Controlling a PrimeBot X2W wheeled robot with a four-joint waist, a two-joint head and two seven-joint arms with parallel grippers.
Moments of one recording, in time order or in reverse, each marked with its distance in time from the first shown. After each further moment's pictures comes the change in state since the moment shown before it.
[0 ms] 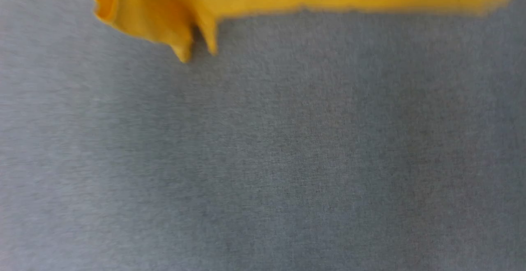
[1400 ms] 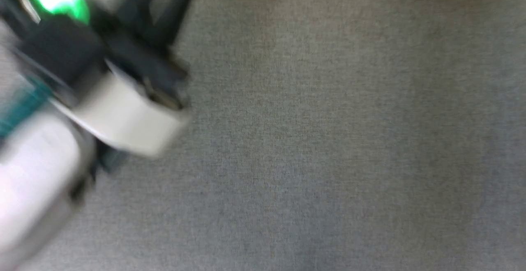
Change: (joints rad) left arm 0.844 0.103 -0.146 -0.522 -0.338 0.285 -0.315; right arm 0.937 -0.151 -0.150 -0.516 0.326 0.000 -0.182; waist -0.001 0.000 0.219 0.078
